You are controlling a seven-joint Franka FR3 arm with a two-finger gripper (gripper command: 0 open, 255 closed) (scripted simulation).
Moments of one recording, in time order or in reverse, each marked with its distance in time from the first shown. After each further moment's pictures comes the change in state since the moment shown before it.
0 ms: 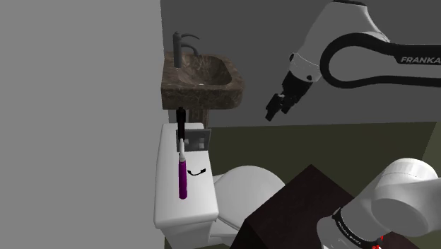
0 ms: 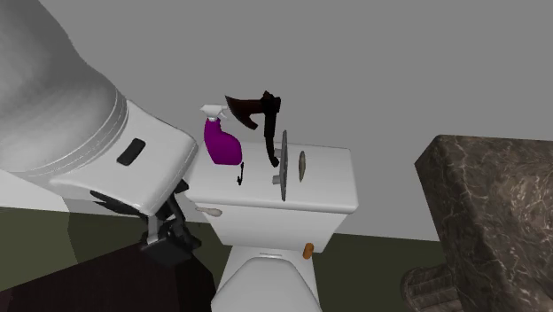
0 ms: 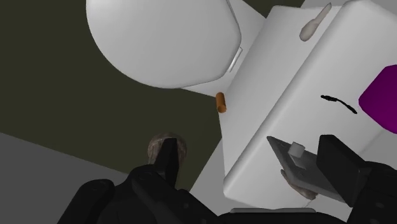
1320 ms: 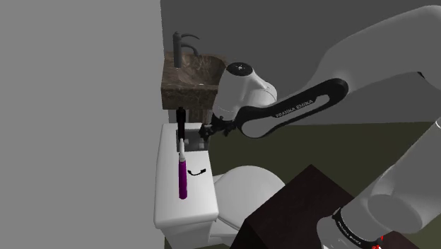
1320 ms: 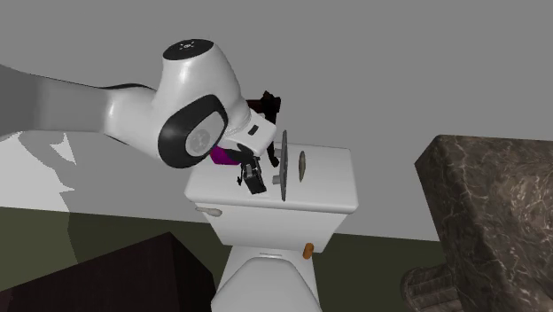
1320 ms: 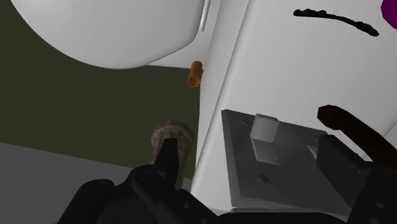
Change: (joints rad) arm -0.089 0.752 0.333 0.246 -0.404 0.501 0.715
